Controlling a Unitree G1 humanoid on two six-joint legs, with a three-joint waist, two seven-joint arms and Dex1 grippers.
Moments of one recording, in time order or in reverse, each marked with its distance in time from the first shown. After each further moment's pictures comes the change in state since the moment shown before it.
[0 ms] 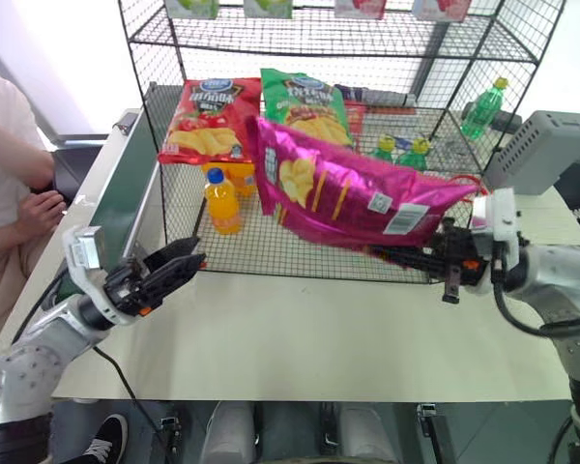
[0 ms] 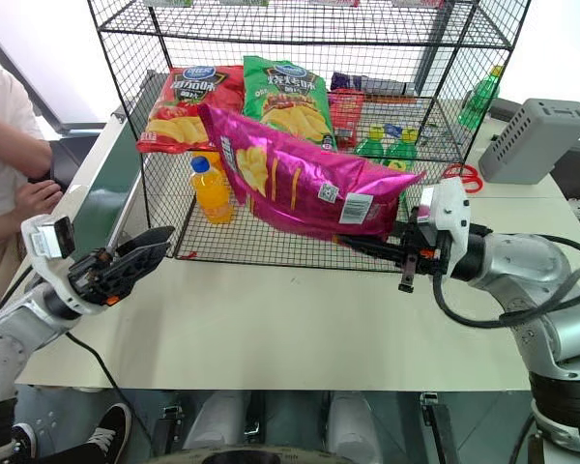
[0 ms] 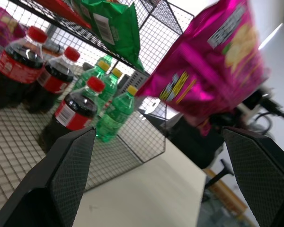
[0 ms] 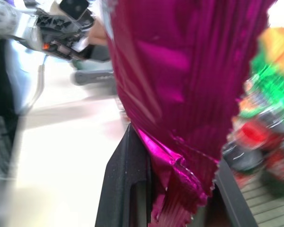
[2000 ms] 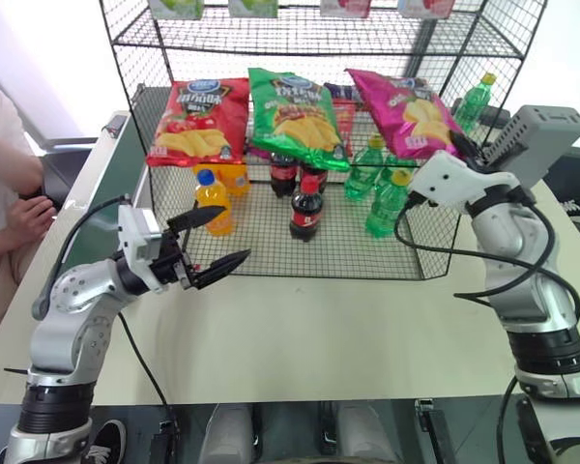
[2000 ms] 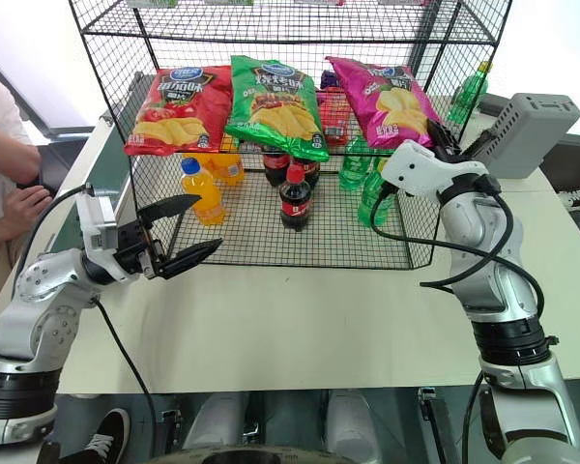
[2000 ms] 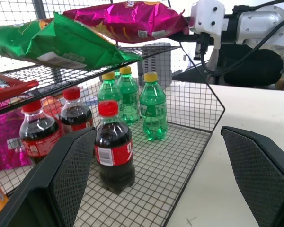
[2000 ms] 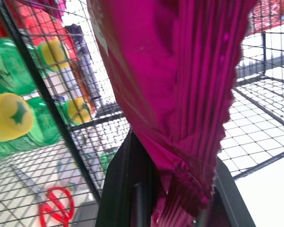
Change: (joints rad) left arm -0.143 -0.040 -0.173 -0.015 0.555 -0.467 -0.064; right arm -0.257 0.127 0.227 0.331 -1.277 -0.097 -0.689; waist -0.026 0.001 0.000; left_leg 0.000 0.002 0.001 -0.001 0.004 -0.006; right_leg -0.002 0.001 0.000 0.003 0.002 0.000
